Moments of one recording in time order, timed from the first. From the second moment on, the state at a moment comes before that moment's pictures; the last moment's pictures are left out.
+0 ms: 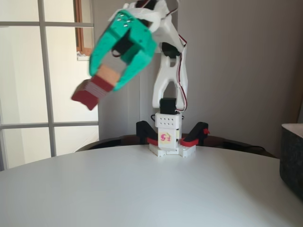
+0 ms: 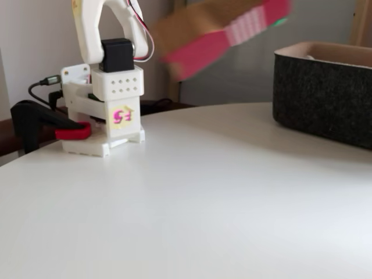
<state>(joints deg) 22.1 112.7 88.7 55.0 49.1</state>
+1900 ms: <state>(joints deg) -38.9 76.9 62.8 47.5 24.4</state>
